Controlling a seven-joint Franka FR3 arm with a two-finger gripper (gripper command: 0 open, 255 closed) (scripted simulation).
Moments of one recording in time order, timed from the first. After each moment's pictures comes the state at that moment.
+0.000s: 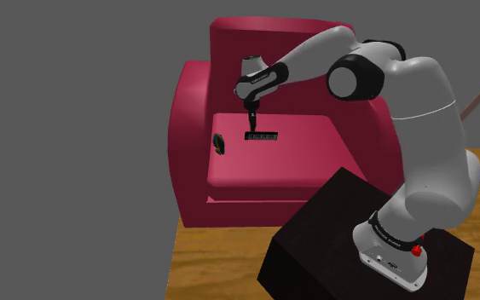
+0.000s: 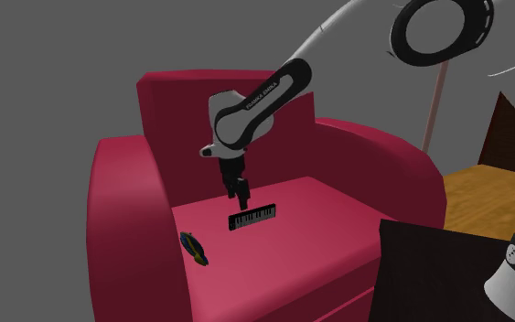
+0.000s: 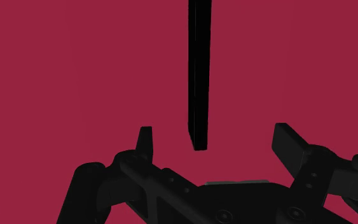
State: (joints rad) arm -0.01 0.75 -0.12 -1.51 0.03 2.17 -0.98
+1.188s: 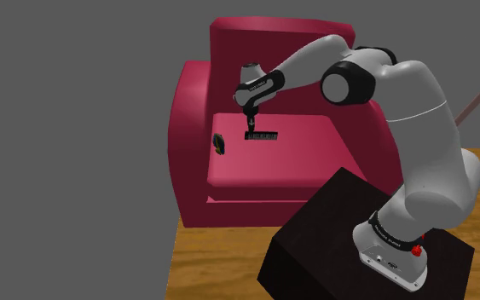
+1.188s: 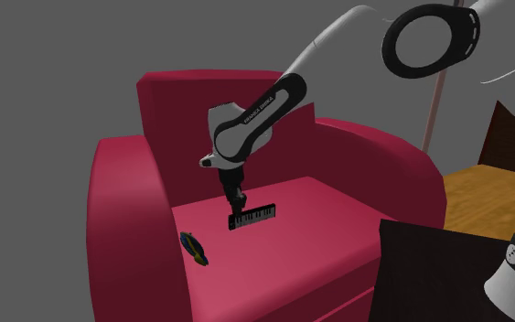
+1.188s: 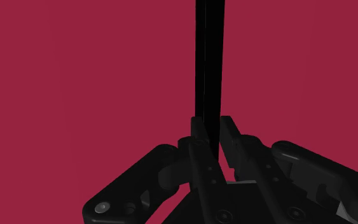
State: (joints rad) arm -0.01 0.82 -0.11 -1.48 0.03 2.21 -0.98
